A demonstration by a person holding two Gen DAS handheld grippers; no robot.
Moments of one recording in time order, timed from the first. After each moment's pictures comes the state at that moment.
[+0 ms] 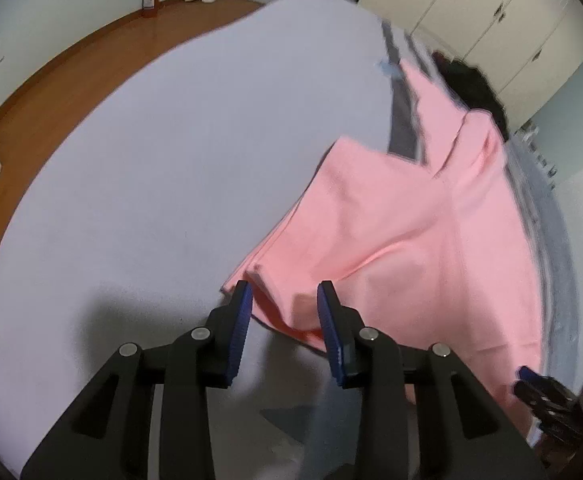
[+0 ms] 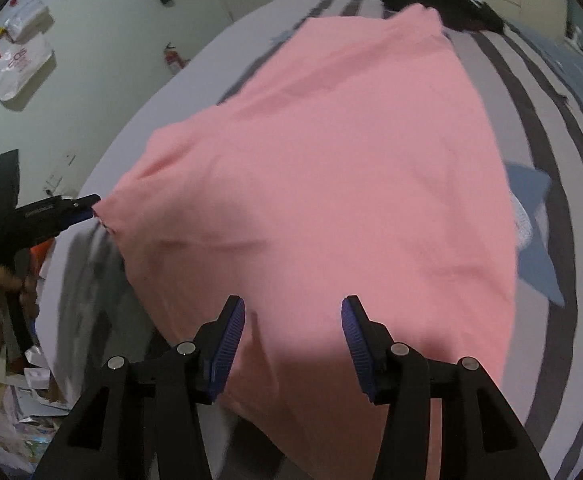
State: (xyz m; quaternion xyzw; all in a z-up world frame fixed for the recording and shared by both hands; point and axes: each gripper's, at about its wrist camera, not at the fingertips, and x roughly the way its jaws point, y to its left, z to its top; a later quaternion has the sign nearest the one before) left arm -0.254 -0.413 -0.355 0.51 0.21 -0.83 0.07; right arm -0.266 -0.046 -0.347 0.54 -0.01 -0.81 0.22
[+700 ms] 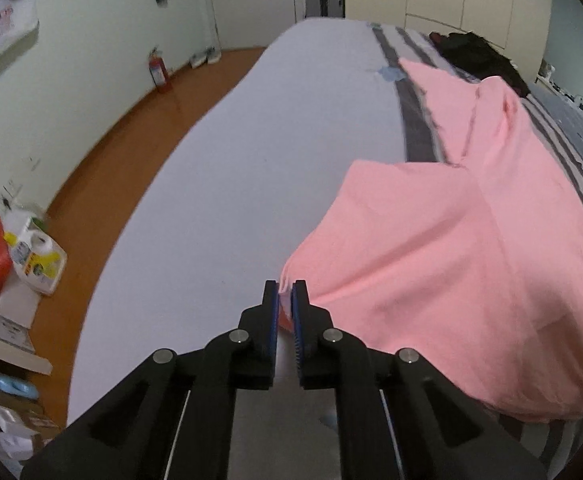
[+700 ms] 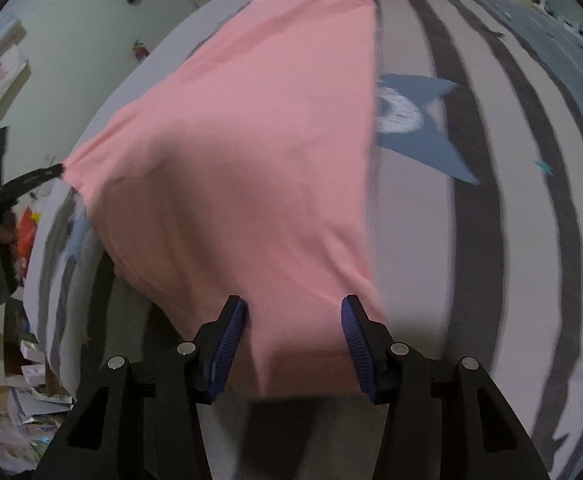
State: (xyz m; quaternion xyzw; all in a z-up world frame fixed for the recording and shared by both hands) left arm -0.236 -0.373 -0.317 0.47 0.02 -0.87 0.14; right arm -0.222 0.058 -0.353 0.58 -0.02 -0.80 0.17
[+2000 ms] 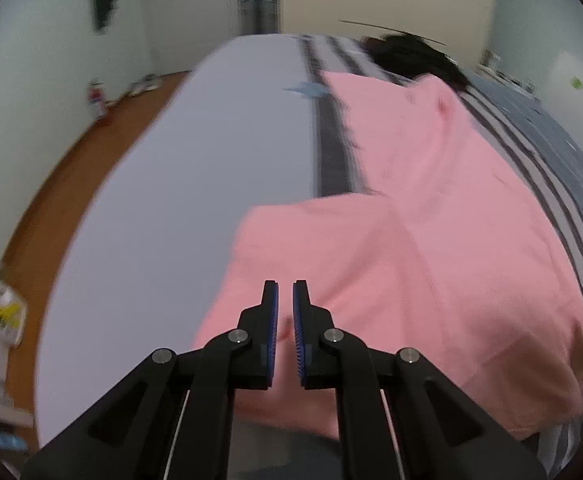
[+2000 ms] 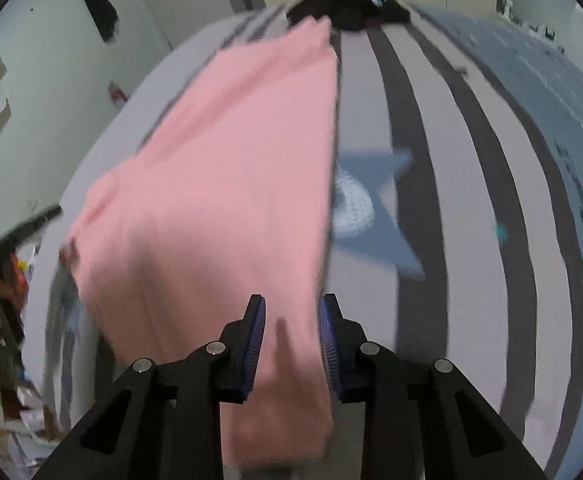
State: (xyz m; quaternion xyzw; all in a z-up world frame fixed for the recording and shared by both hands) left arm -0.306 -0.327 -0.327 0.45 0.01 -0.89 0.01; right arm -0.255 0.065 -0.297 0.52 -0.04 -0.84 0.13
